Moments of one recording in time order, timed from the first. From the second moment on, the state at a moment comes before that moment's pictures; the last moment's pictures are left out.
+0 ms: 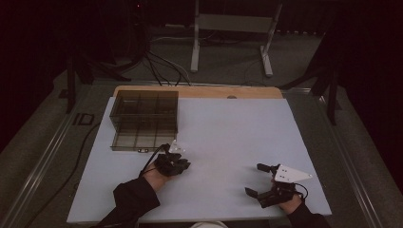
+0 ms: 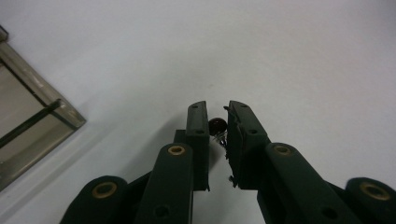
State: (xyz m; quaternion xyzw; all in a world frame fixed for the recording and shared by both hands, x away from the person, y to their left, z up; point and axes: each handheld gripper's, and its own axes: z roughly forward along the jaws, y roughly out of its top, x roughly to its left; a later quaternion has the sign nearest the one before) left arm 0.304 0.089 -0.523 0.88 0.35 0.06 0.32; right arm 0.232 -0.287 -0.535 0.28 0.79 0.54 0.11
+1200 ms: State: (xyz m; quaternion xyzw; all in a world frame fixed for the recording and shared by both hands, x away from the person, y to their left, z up) left arm 0.302 0.099 -0.488 0.88 0.32 0.04 0.35; right arm 0.231 -0.286 -0.535 0.28 0.79 0.54 0.11
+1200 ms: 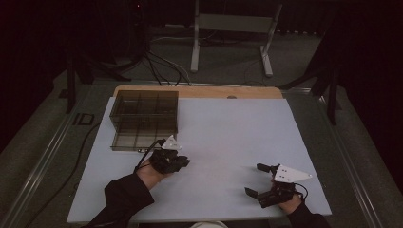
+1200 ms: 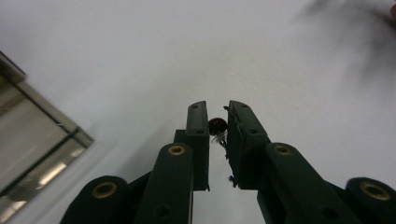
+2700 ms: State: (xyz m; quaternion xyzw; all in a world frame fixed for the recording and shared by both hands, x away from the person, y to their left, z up) left arm 0.331 0.133 -0.459 0.86 0.35 0.07 0.37; right arm 0.232 -0.285 -0.535 0.28 0.79 0.54 0.11
